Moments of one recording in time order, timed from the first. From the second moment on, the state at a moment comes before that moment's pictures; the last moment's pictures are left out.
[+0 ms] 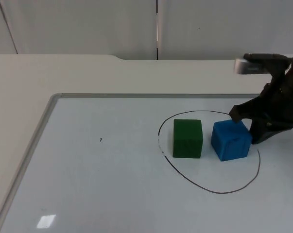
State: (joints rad) right arm 0.29 2.02 -1.18 0.26 0.56 -0.18; left arm -0.33 0.00 -0.50 -0.02 1.09 0.00
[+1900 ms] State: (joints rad) right arm 0.26 0.69 -0.72 0.20 0.57 -0.29; left arm -0.33 0.00 -0.50 0.00 1.09 0.00
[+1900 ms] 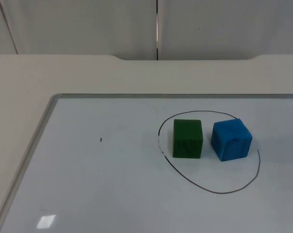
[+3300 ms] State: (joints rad) right arm 0.26 0.01 -0.53 -0.01 1.06 -0.03; left arm -0.33 0.00 -0.50 0.00 1.09 0.00
